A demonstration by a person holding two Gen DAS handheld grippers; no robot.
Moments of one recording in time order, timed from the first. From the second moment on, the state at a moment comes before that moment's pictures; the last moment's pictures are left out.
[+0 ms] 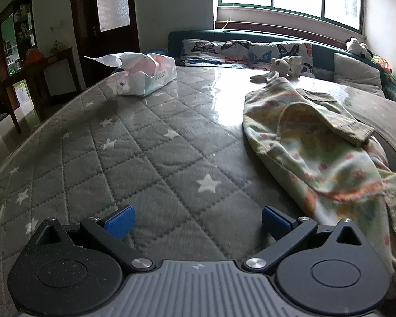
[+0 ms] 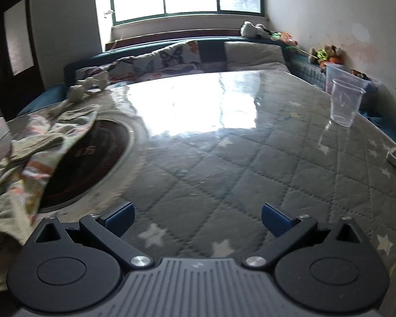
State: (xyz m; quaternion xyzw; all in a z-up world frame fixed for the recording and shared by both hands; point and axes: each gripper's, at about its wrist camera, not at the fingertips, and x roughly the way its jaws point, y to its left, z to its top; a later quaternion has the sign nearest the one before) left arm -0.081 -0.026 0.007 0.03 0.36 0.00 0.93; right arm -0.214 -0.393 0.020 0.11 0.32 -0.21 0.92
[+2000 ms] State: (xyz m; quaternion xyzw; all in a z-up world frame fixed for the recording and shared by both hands) left arm -0.158 -0.076 0.019 0.11 0.35 -0.06 0.93; right arm -0.245 -0.254 0.037 0.04 0.32 -0.04 0.94
